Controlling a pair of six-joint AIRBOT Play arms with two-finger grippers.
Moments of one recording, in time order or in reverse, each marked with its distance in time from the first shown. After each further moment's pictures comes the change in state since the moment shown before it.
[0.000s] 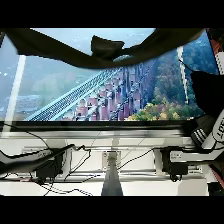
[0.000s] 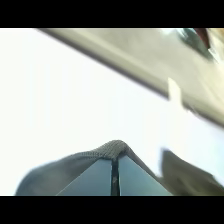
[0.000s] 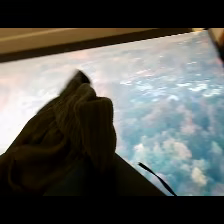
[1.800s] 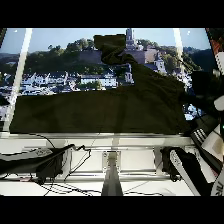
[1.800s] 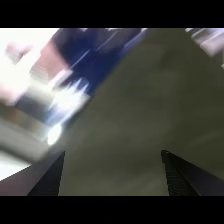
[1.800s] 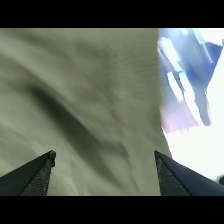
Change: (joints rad) left arm 0.282 -0.040 -0.438 0.581 -0.392 0.072; right arm -0.015 0.695 -1.285 0.120 -0.068 -0.125
